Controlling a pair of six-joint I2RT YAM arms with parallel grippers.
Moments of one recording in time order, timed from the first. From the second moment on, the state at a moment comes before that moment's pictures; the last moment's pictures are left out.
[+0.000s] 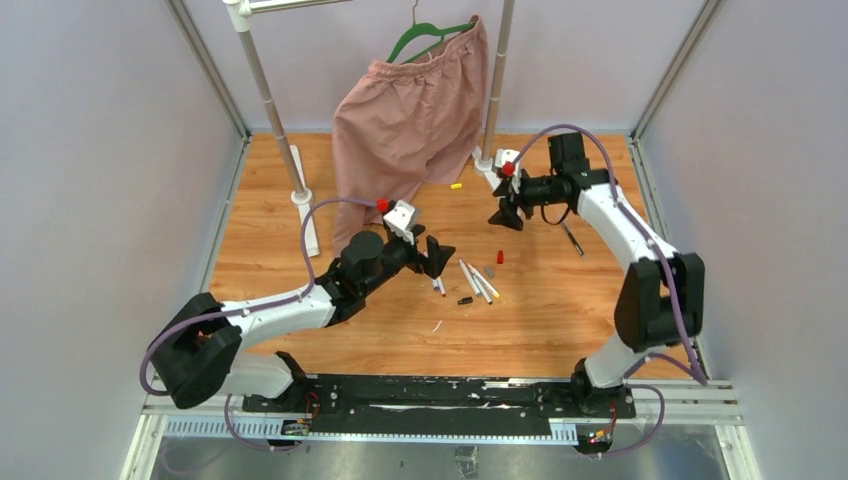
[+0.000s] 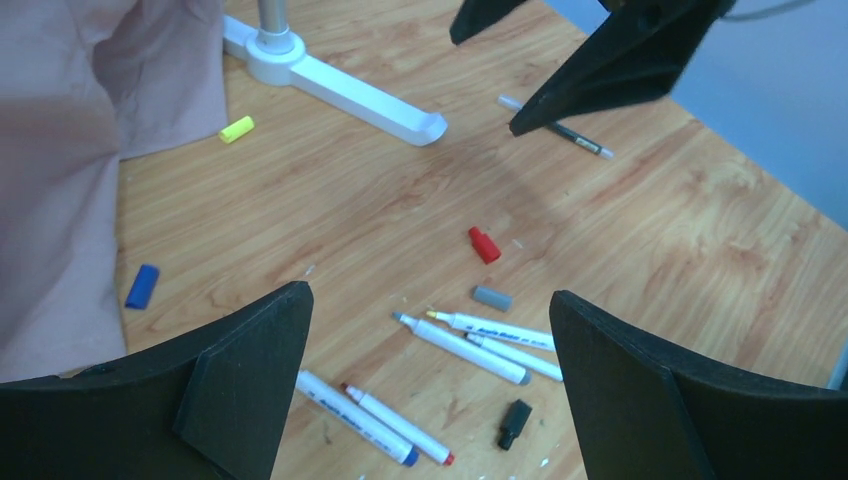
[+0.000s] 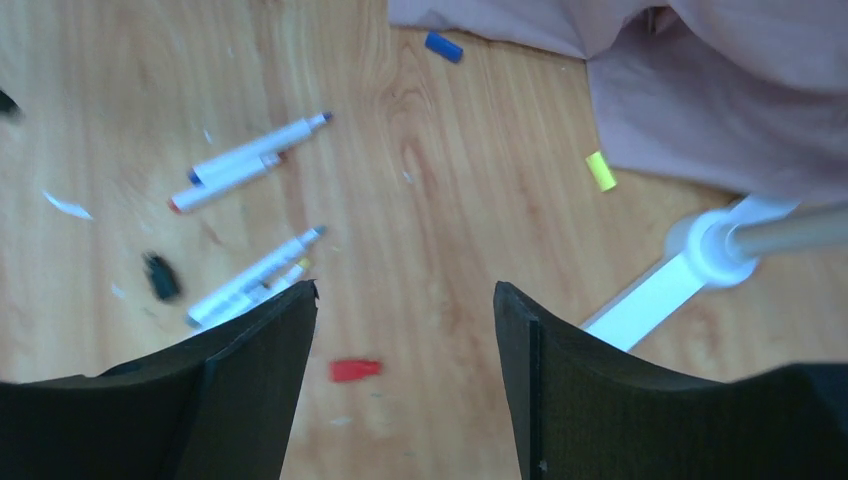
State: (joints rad) left arm -0.82 1.30 0.62 0.58 -0.04 -0.22; right arm 0.18 1.53 1.23 -0.53 -0.89 -0.81
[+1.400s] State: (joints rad) left arm -0.81 1.22 0.30 1.10 -0.14 -0.23; right arm 0.46 1.66 1.10 -0.64 -0.51 -0.44
